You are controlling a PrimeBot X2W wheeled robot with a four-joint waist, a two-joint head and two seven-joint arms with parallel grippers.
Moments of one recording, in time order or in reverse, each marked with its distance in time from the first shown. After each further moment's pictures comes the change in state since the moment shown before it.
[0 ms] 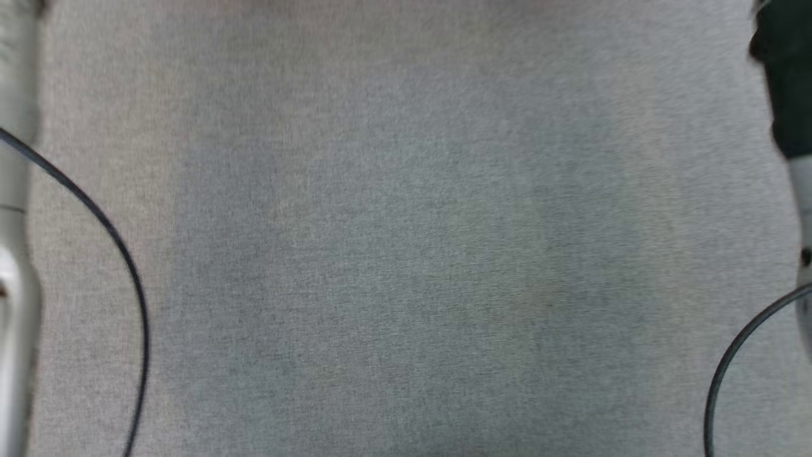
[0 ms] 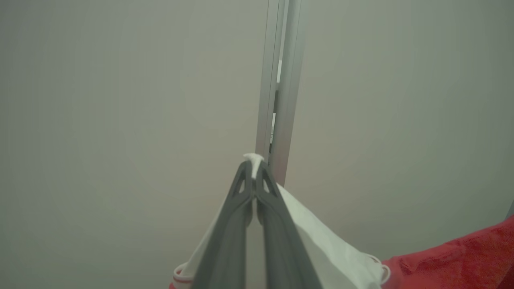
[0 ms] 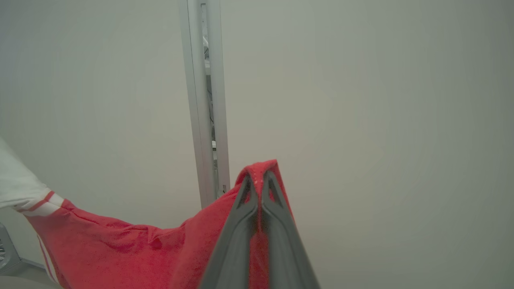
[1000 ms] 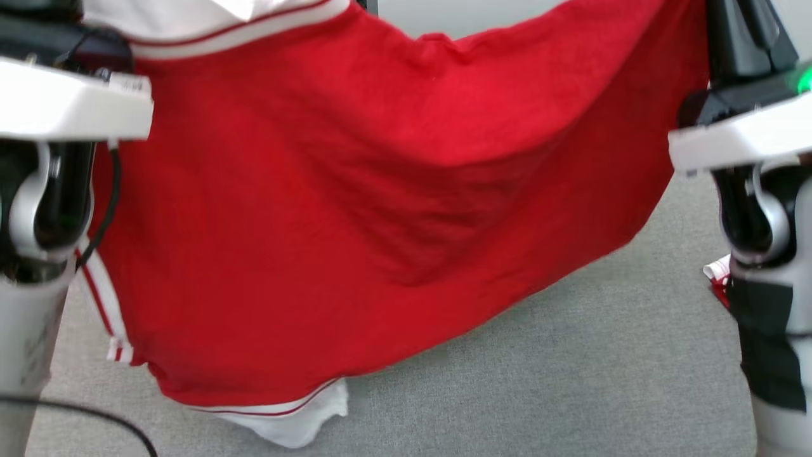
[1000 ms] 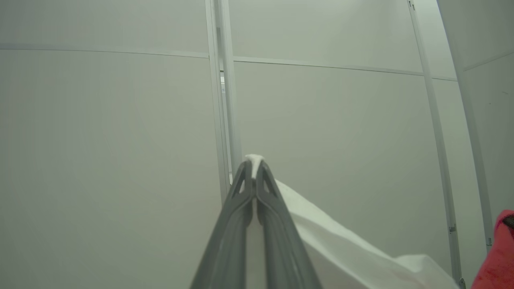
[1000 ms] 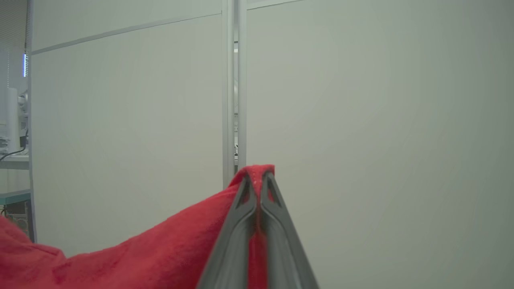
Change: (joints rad) left arm 0.746 0.223 0.088 -1.148 0.002 0.303 0.302; right arm 0.802 -0.008 -0.174 -0.906 -0.046 0.000 0.288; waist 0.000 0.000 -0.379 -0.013
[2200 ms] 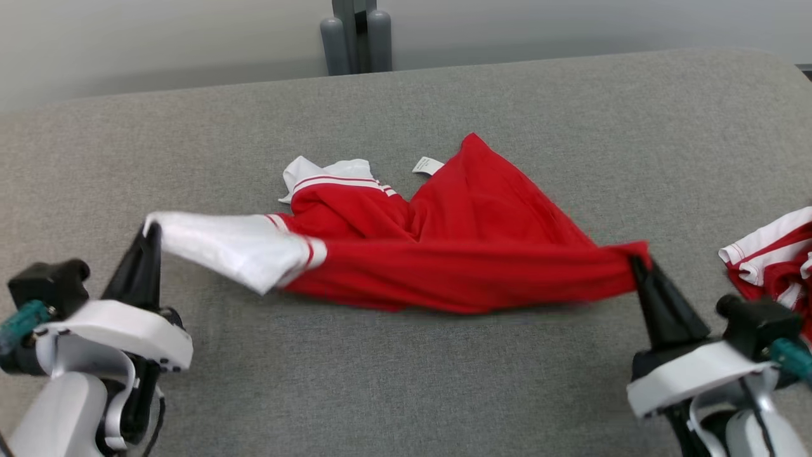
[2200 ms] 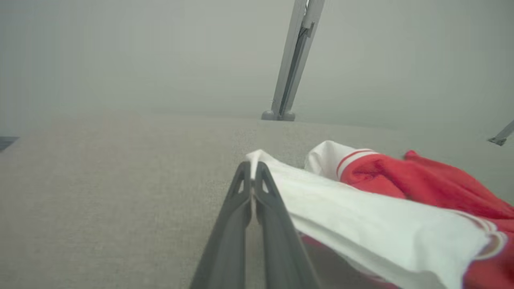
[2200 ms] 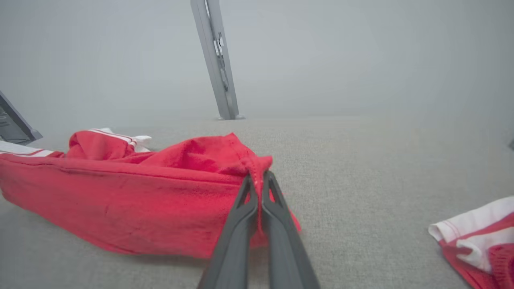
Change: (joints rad) left arm 0.535 -0.042 0.011 0.401 -0.082 -0.049 -0.137; right arm 0.600 0.047 -0.016 -0.009 -0.065 0.000 -0.035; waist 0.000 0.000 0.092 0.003
